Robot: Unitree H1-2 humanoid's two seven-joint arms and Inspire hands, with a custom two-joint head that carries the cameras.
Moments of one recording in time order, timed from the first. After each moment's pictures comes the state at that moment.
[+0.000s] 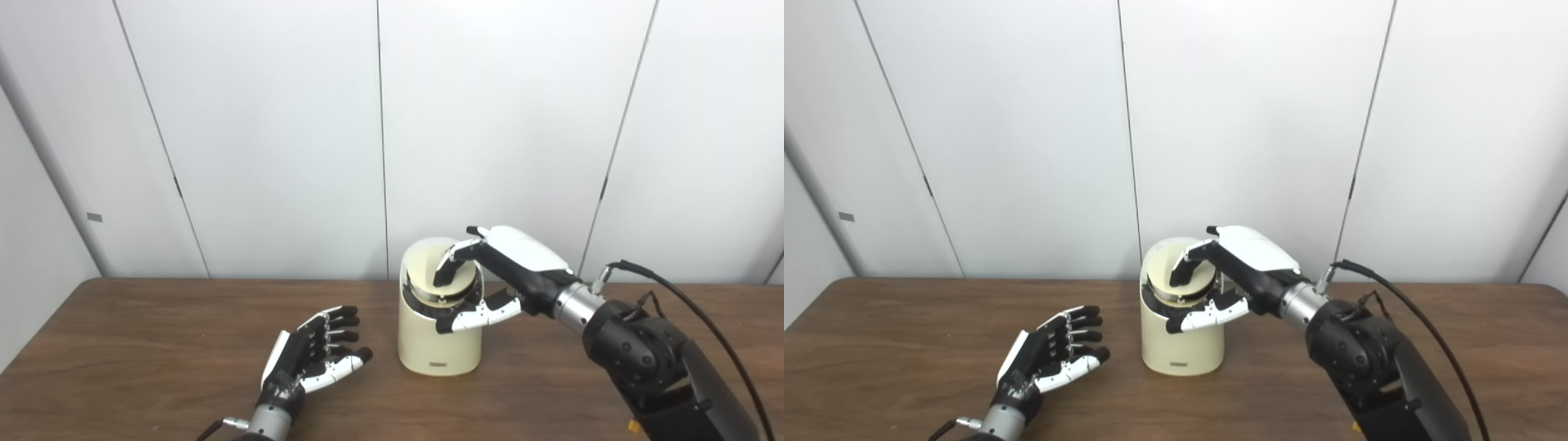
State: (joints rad) left arm -0.28 0.11 0.01 0.18 -0.01 -0.04 -0.07; right arm -0.67 -0.36 0.31 -0.11 -0.56 0.11 0.43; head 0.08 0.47
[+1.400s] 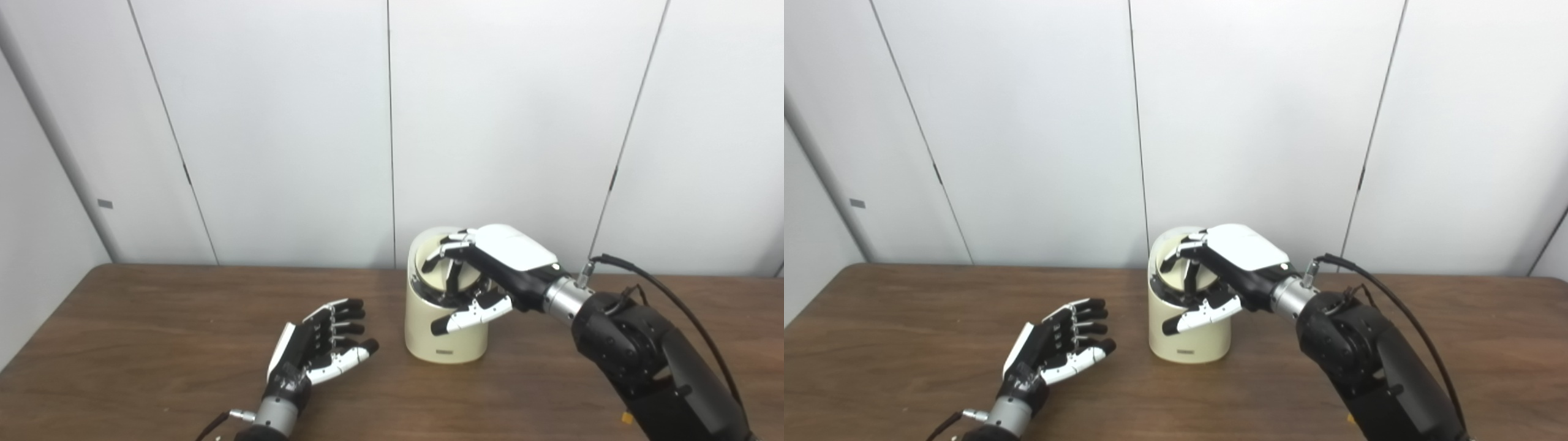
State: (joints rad) left arm -0.25 0.10 0.00 0.13 0.00 -0.01 -0.06; right arm -0.69 -0.35 0.36 -0.02 -0.67 0.04 0.42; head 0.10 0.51
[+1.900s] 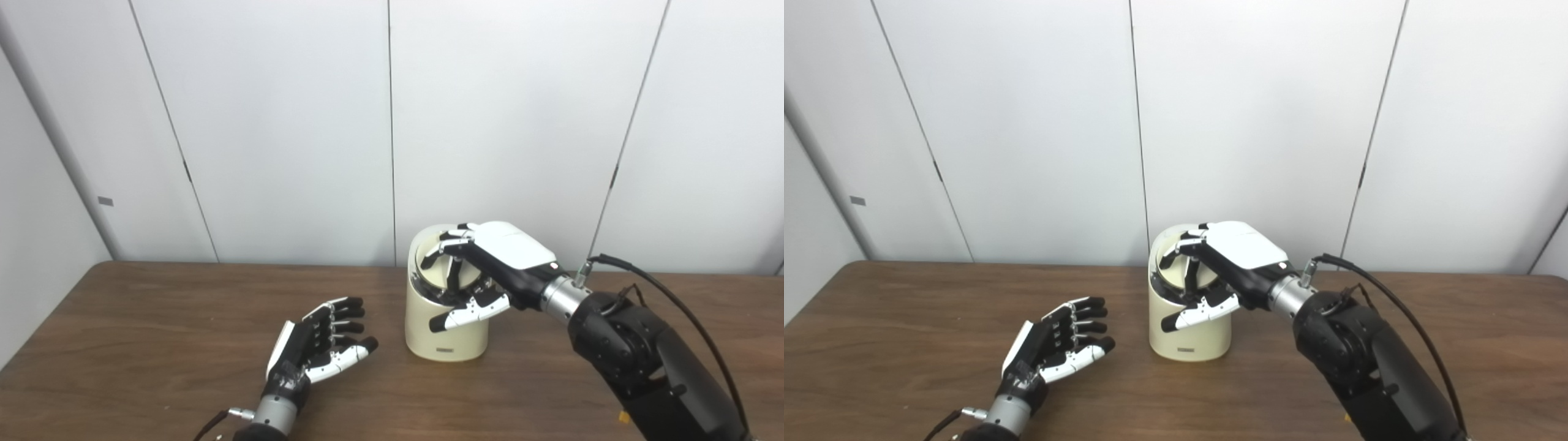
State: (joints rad) left arm -0.25 0.10 0.00 0.13 0.00 -0.01 -0.06; right arm -0.69 -0.35 0.37 -0.02 -0.69 0.04 0.38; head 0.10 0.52
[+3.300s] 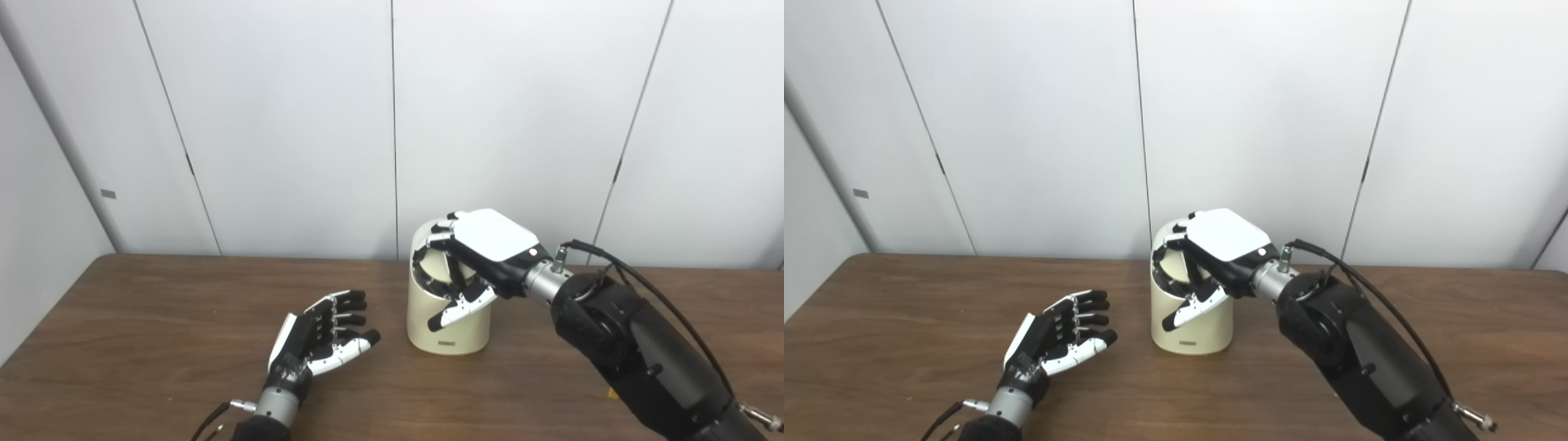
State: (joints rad) left arm -0.24 0.10 0.00 0.10 0.01 0.02 -0.06; right arm -0.77 -0.36 0.50 0.02 -0.83 0.04 0.39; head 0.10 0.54
